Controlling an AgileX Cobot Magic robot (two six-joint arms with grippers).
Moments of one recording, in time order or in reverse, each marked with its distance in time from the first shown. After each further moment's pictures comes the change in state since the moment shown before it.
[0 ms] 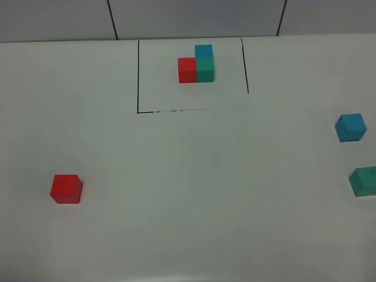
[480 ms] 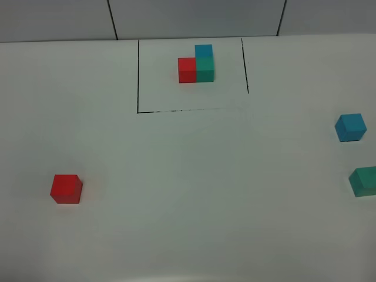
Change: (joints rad) left arm 0.000 0.000 0.000 0.000 0.000 0.000; right arm 0.000 0.000 0.000 -0.005 0.000 0.000
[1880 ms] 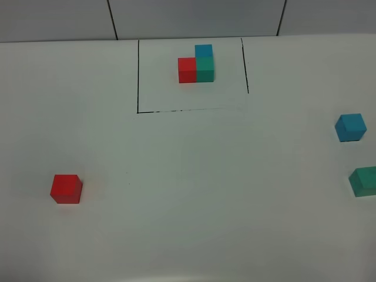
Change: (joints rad) left arm 0.000 0.000 0.000 0.000 0.000 0.000; right arm 0.000 0.000 0.000 0.005 0.000 0.000
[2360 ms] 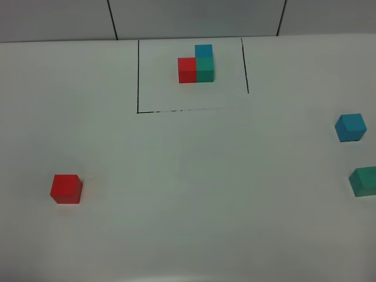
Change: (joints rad) left arm 0.000 0.000 0.000 0.000 0.000 -0.001; right arm 0.000 0.000 0.000 0.000 0.000 0.000
